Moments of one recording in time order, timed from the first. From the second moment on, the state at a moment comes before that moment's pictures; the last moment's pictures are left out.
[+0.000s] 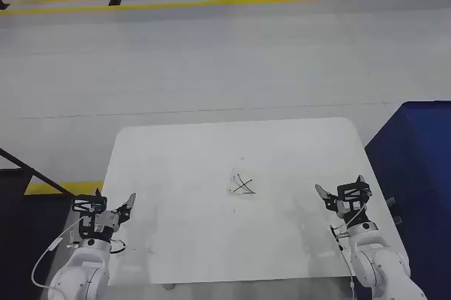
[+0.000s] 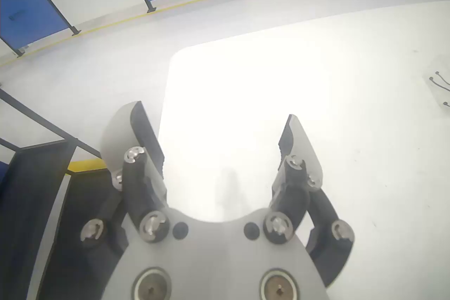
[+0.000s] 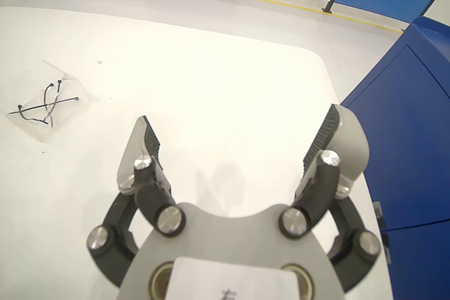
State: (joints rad) left arm 1.73 -1.15 -1.60 -1.80 1.33 0.00 0.00; right arm -1.73 -1.15 1.60 -1.80 -1.33 0.00 0.00
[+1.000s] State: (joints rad) left arm 1.73 -1.15 -1.60 -1.80 1.33 0.00 0.00; right arm -0.96 -1.13 1.38 -1.60 -0.79 -0.59 1.11
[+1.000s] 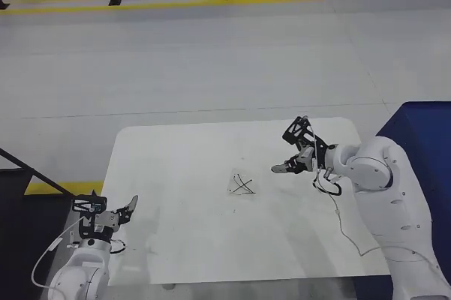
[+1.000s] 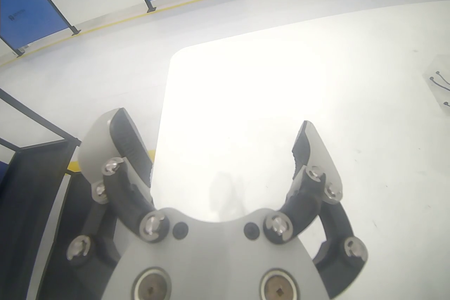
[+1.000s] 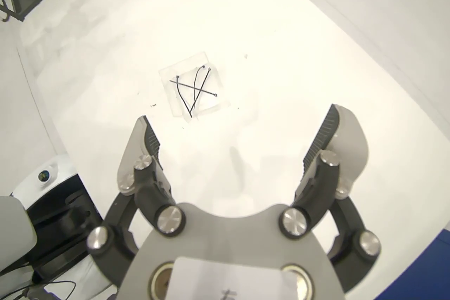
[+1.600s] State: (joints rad) left arm 1.73 -1.15 -1.60 -1.80 1.33 0.00 0.00; right arm -0.27 -1.24 0.69 -0.89 0.04 -0.28 1.54
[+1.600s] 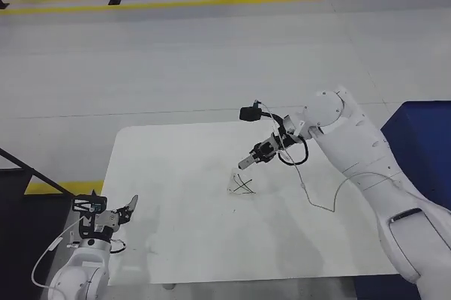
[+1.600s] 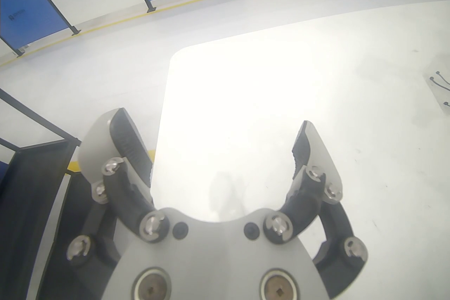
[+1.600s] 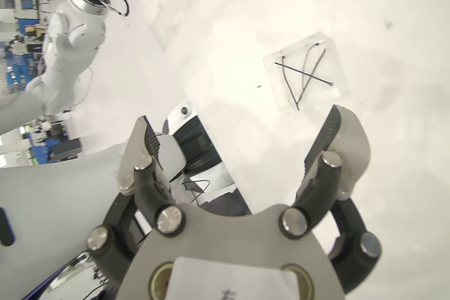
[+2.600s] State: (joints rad) left arm 1.73 -1.15 -1.60 -1.80 1.33 0.00 0.00; right arm -0.11 -1.48 0.18 -0.47 0.36 -0.13 1.54
